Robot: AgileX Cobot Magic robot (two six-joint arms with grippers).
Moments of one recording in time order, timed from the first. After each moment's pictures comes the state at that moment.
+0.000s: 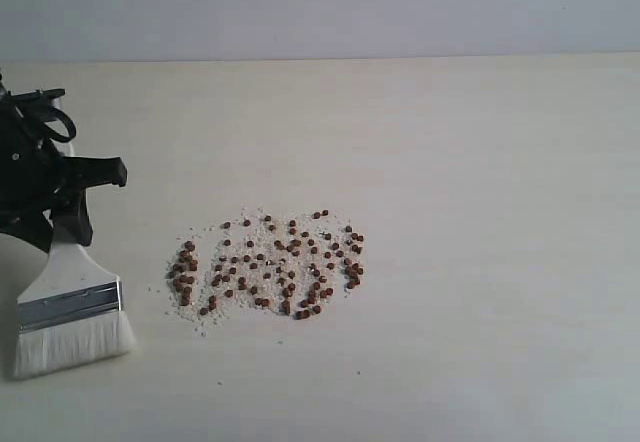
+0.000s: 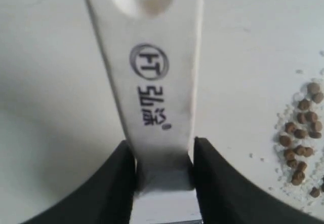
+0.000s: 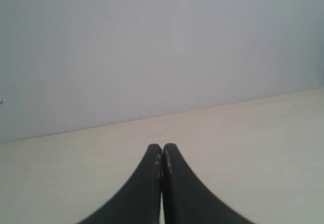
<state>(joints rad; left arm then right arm) -0.33 1.82 -1.07 -0.11 0.87 -0.24 -0.02 0.07 -0.01 0.05 0.07 0.13</state>
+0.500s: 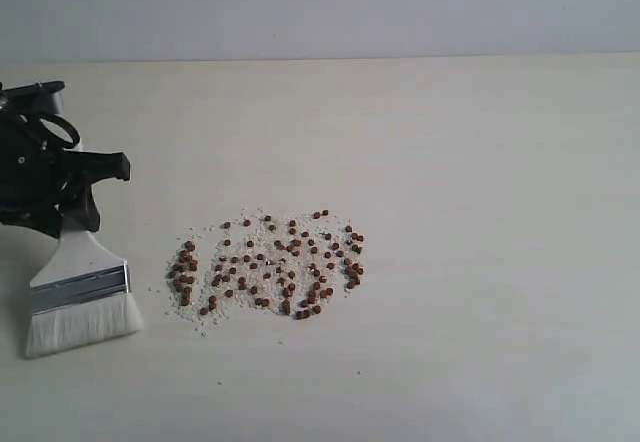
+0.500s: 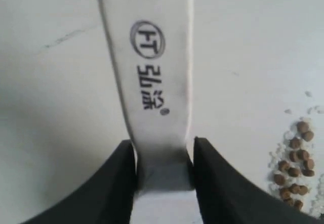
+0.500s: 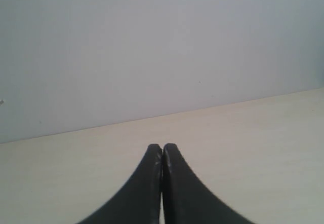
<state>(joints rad) -0.33 1.80 -1.03 -0.11 0.71 -0.22 -0.02 0.07 -0.01 0.05 0.07 0.13</state>
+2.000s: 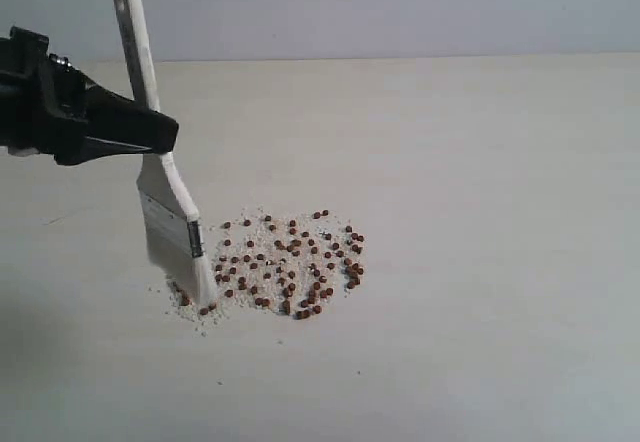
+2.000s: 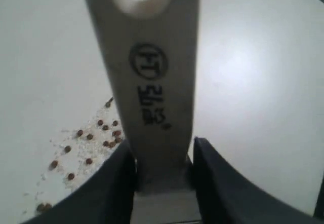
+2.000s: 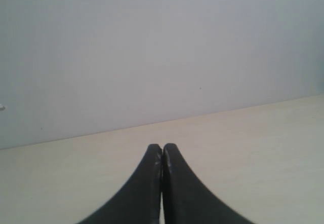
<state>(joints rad) -0.33 1.33 -0.82 -1.18 0.89 1.31 -0.02 0.07 -0.01 0.05 0.05 0.13</state>
